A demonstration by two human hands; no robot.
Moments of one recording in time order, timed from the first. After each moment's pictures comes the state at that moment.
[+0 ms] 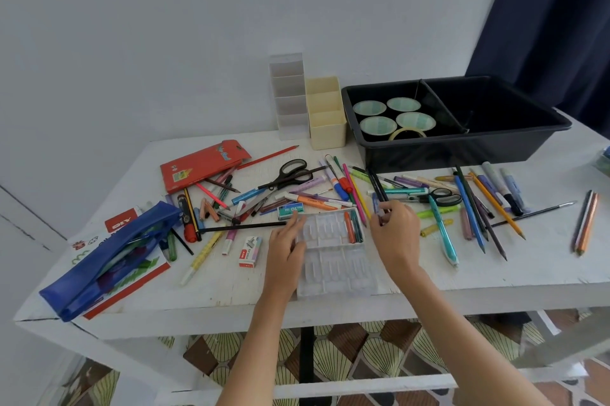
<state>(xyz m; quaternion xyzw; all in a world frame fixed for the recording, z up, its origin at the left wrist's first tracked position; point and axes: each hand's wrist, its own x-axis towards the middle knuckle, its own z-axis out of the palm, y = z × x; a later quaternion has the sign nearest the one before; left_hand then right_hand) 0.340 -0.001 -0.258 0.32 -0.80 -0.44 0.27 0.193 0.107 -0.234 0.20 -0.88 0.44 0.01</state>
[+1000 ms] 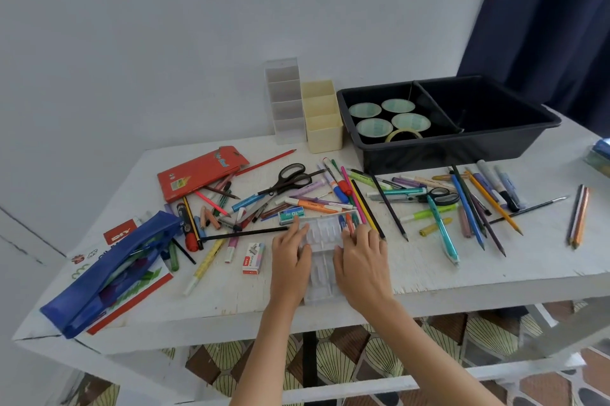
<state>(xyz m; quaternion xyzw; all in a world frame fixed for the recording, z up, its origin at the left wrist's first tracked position) 0.339 0.005 -0.256 0.33 -0.82 -0.40 0.24 0.258 0.104 -0.257 0.39 -0.90 0.16 0.12</state>
